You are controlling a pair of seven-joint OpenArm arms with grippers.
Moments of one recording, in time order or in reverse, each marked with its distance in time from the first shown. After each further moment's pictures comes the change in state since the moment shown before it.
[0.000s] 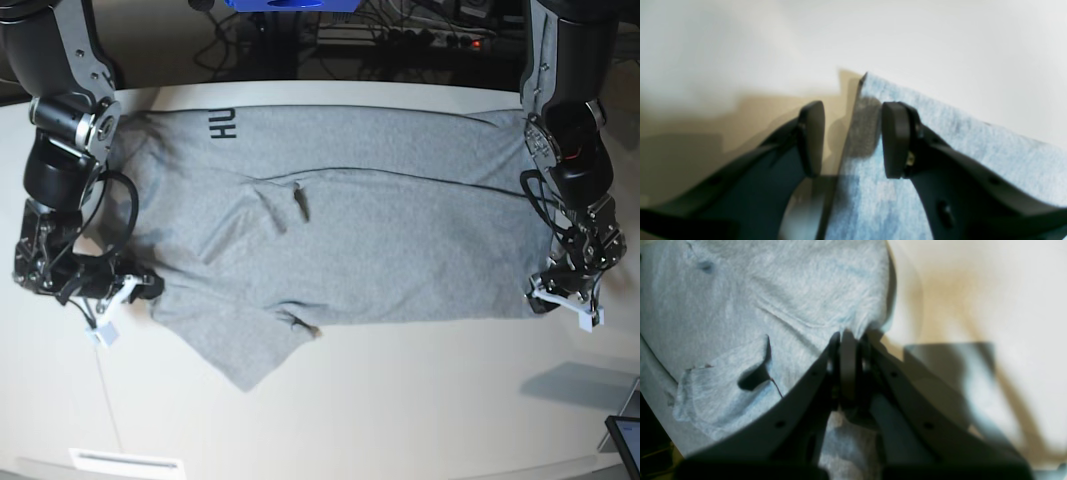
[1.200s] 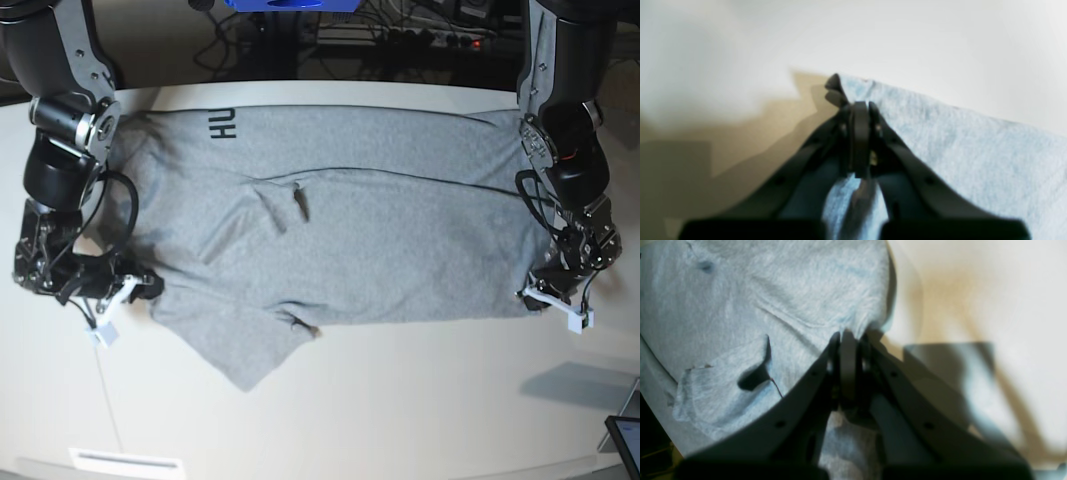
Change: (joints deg) left arm -0.1 0.8 -0.1 -0.1 -0.6 -5.9 1.7; right arm 0.0 0.0 0.0 0.0 0.0 0.0 0.0
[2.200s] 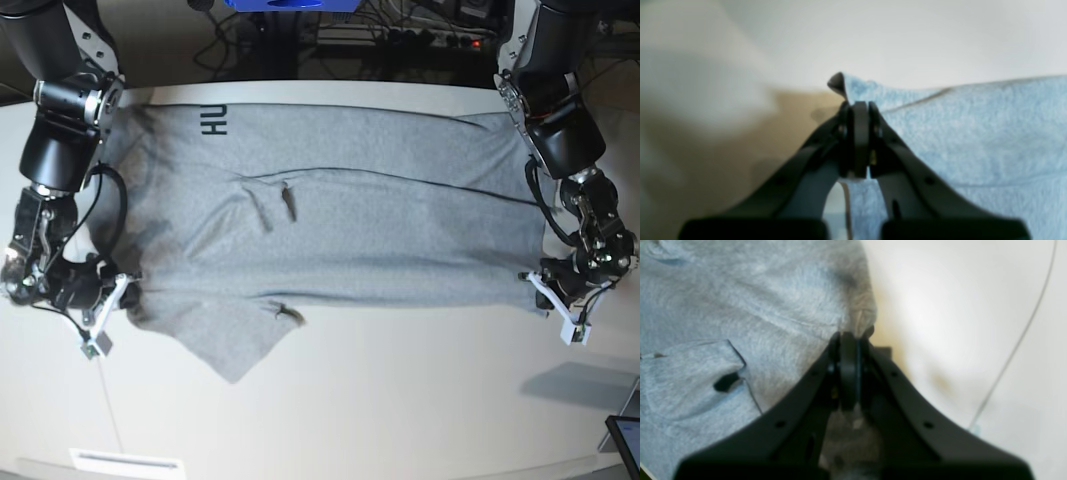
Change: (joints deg) left arm 11.4 3.2 3.0 37.8 1.8 -5.3 21.2; right arm -5.2 -0.2 -5.6 22.6 -4.4 -0.9 -4.0
